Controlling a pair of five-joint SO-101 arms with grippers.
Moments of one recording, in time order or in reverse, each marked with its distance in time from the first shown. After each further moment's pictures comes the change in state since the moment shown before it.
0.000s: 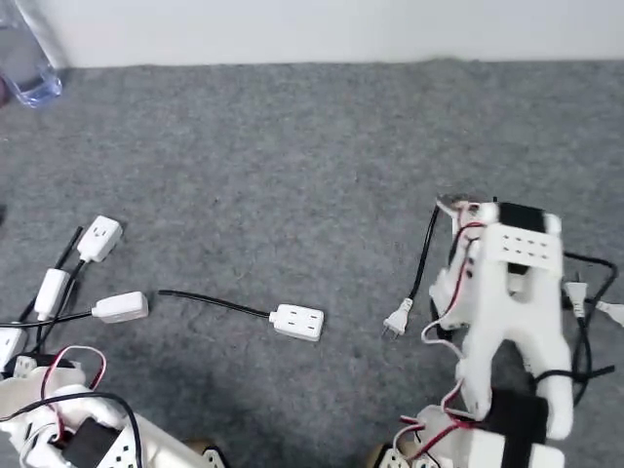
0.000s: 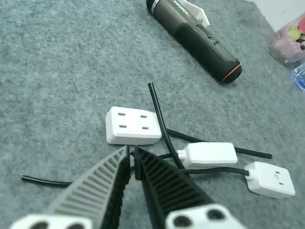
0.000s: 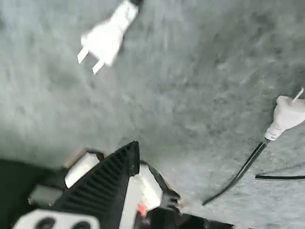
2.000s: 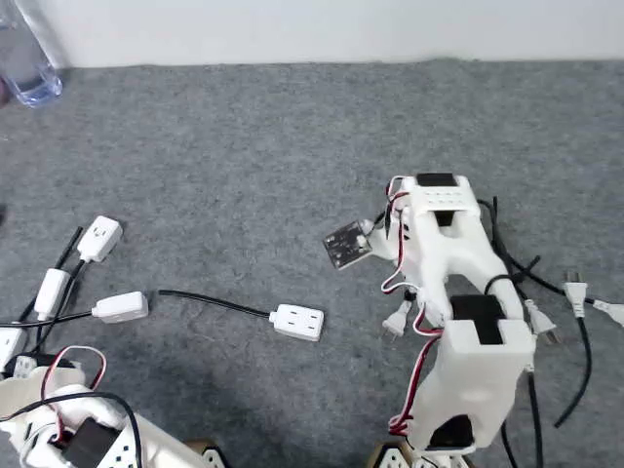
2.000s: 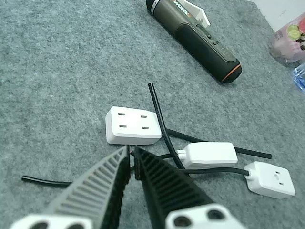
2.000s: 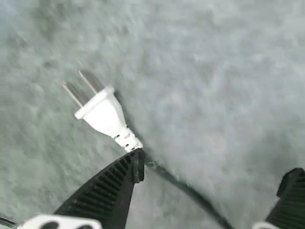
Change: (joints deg) left arm 0.0 0.0 0.0 0.0 0.0; right arm -16.2 31.6 -19.5 -17.8 80.5
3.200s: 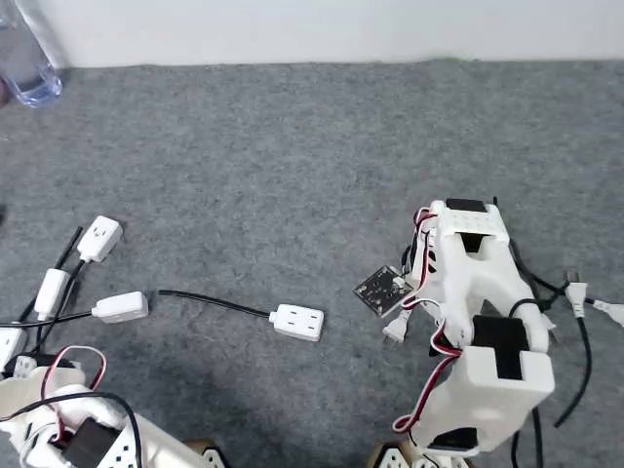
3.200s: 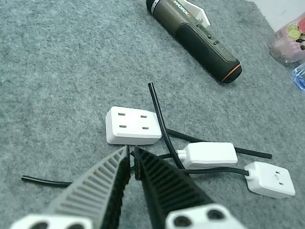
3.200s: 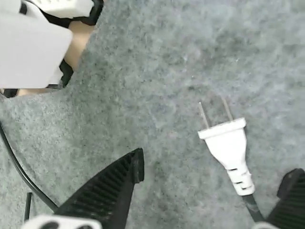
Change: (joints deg) left arm 0.0 0.0 0.0 0.0 0.0; right arm 6.5 -9.8 16.0 9.1 20.4
